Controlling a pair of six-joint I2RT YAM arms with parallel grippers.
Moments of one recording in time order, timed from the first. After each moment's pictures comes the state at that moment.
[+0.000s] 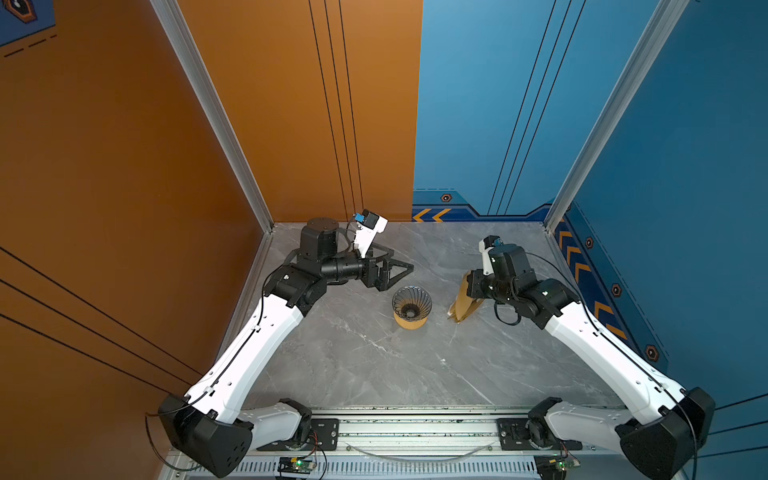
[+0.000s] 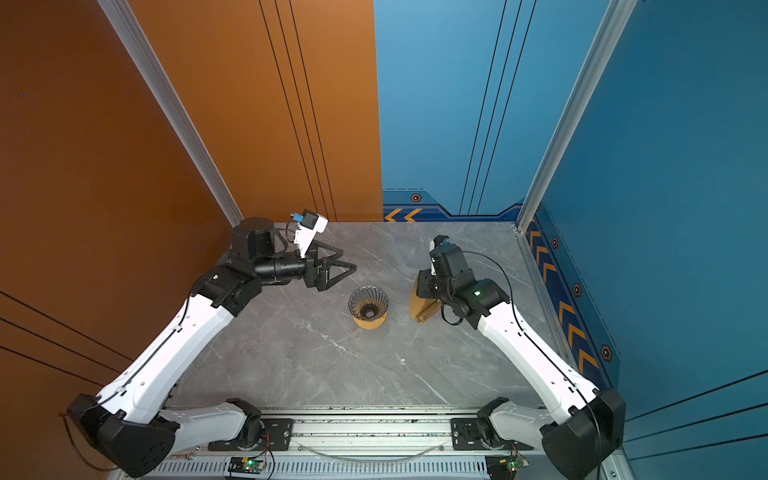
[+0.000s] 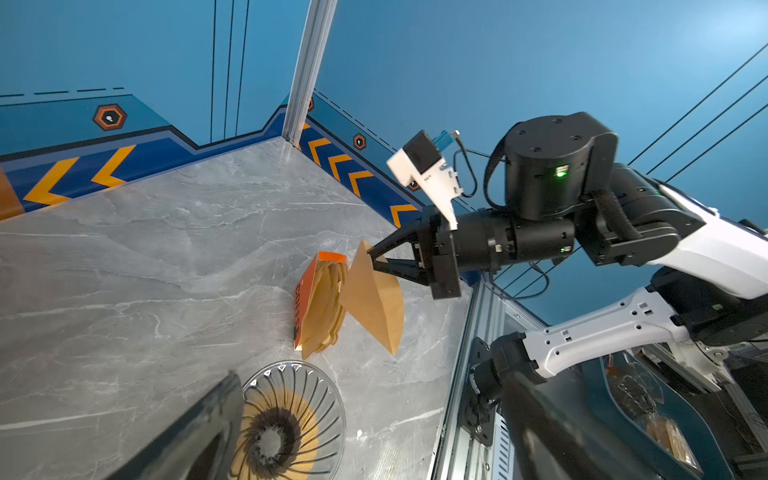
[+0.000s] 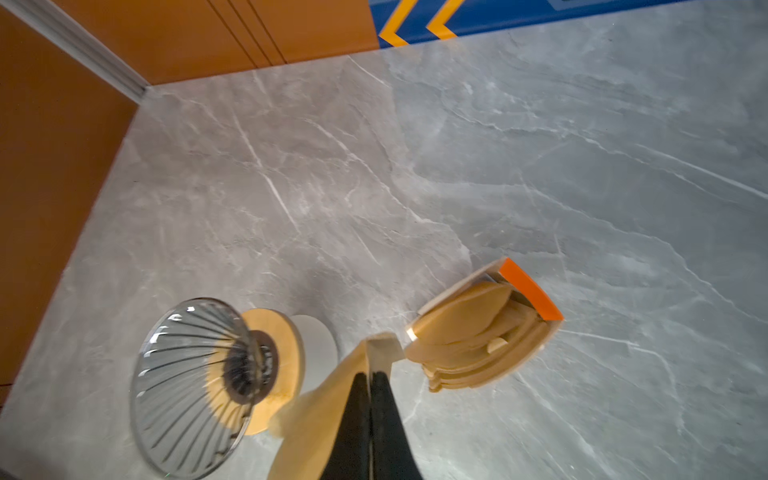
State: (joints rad) left arm -0.41 1.24 1.33 -0.46 0.74 -0.20; right arm 0.52 1.22 1.20 -0.69 0.05 0.44
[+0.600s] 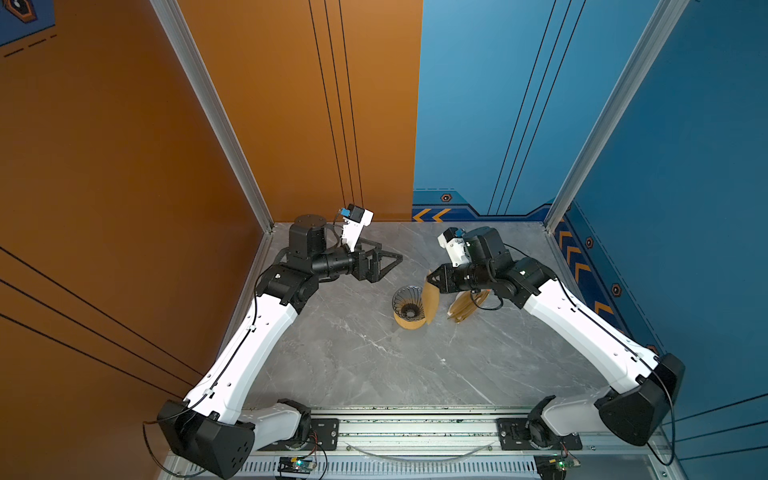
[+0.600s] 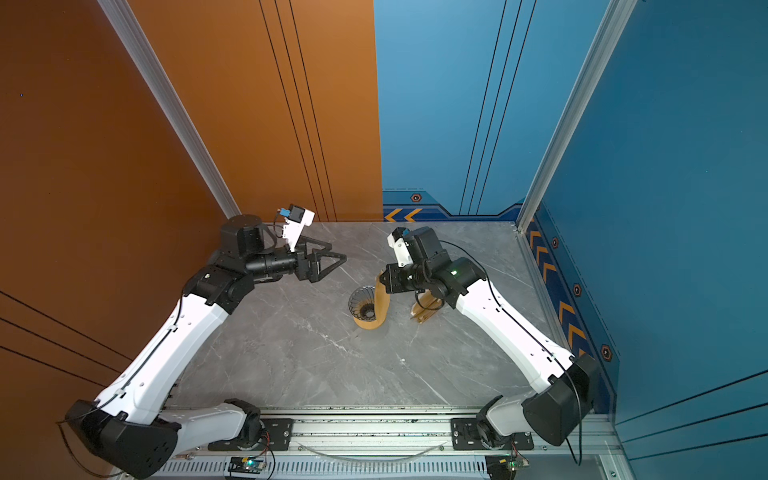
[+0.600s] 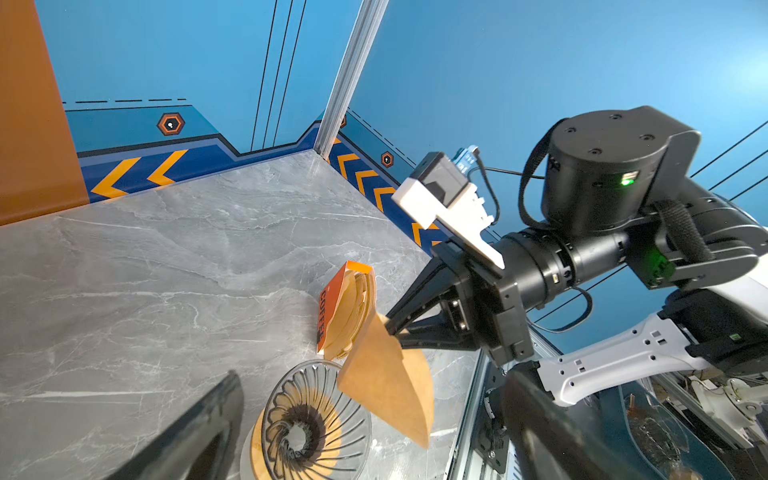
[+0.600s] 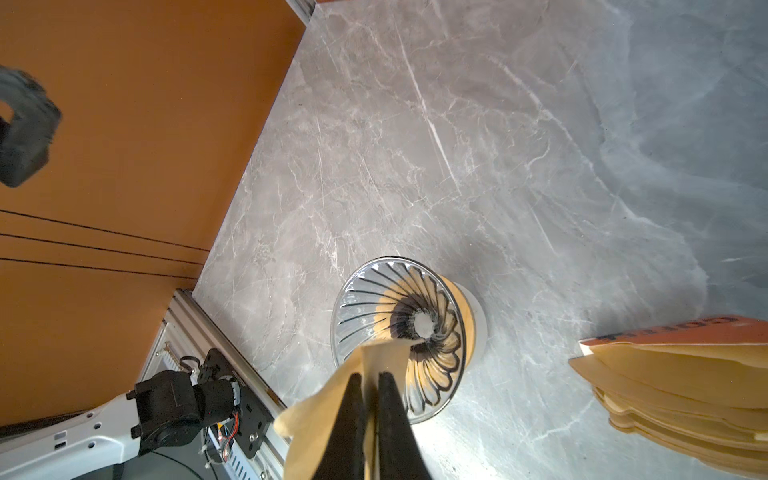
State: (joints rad) left arm -0.34 1.23 1.33 -0.44 0.73 -0.24; right arm 0.62 1.43 1.44 -0.76 -0.28 0.44
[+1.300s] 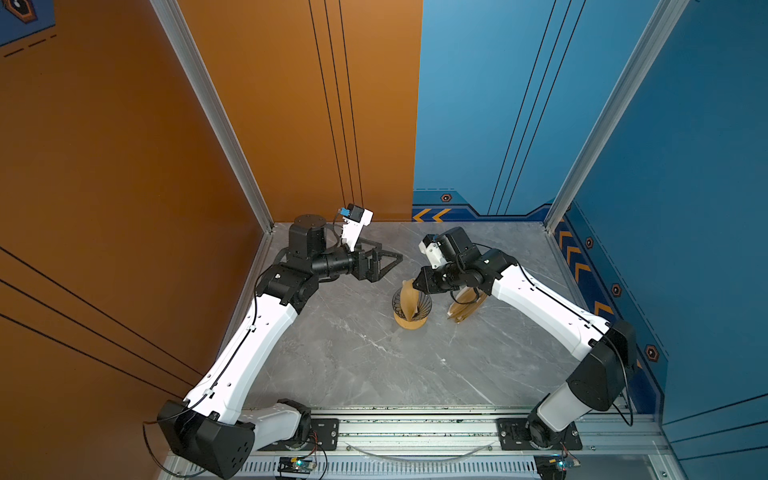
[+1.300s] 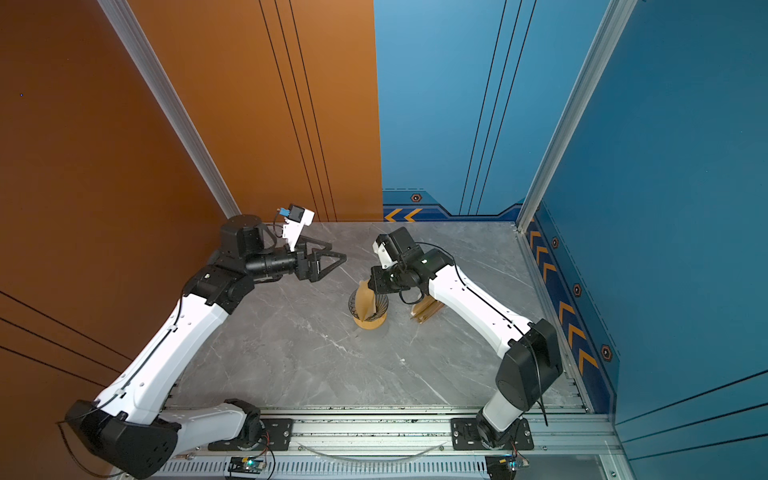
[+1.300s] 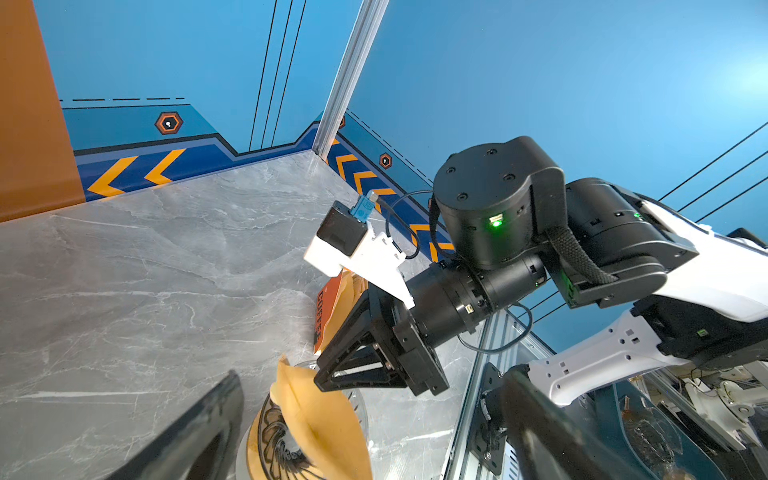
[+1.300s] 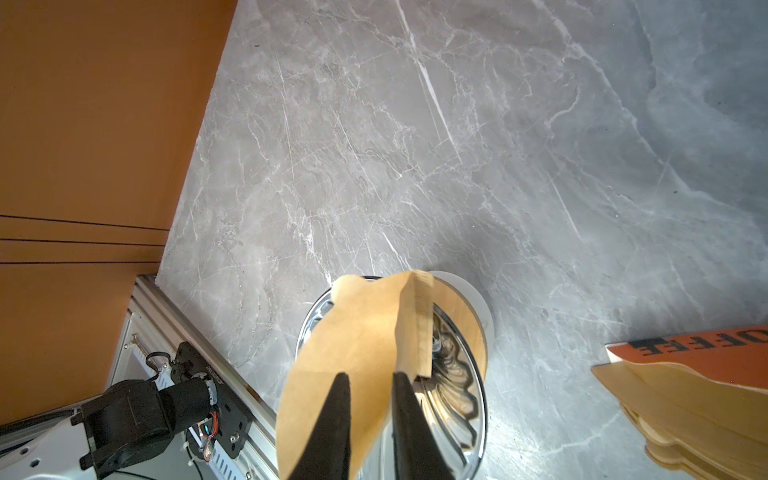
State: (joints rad) left arm -0.33 1.23 1.33 -0.44 0.74 -0.25; right arm 0.66 1.62 1.52 -0.79 -0.26 0.45
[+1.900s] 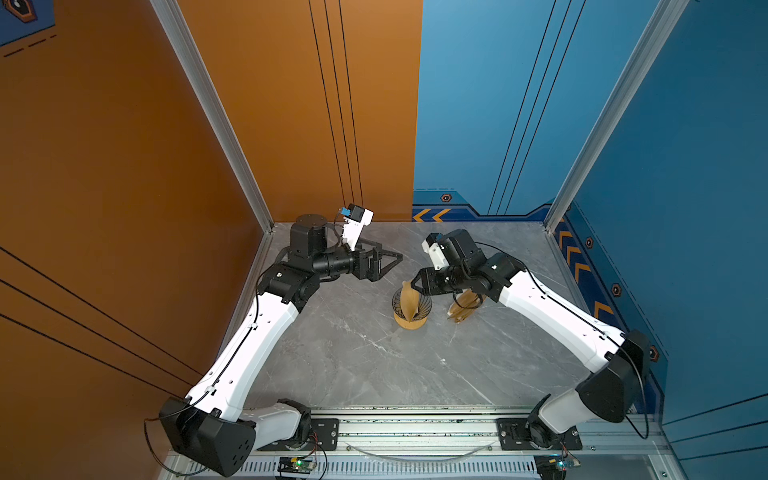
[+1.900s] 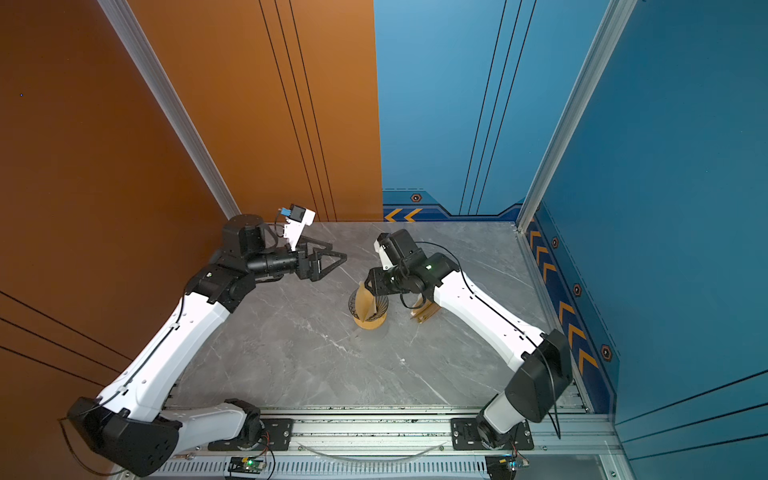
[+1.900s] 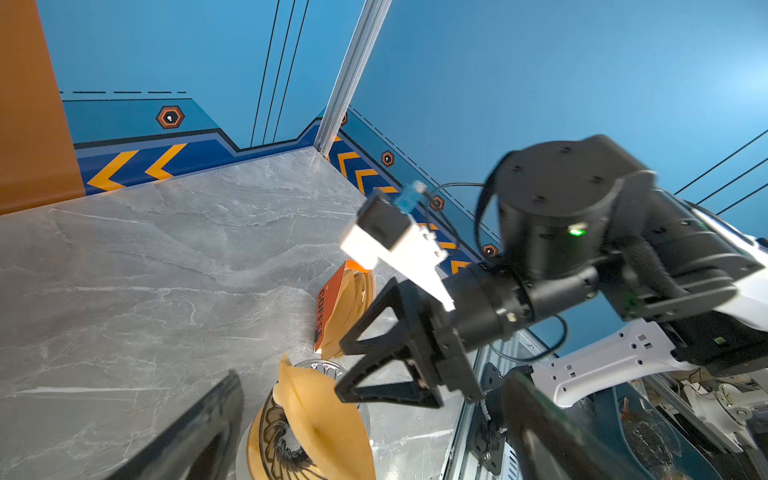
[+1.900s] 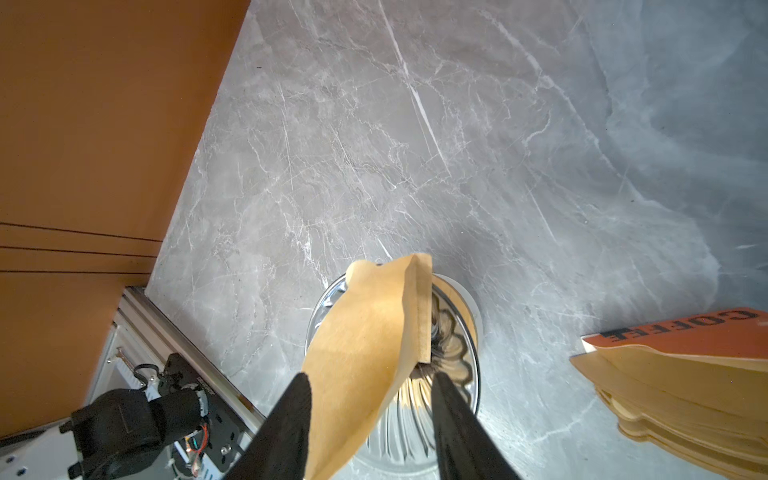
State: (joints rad) left arm -0.33 1.25 1.33 -0.44 0.74 -0.26; right arm 0.72 1.50 1.46 -0.78 -0.15 0.47
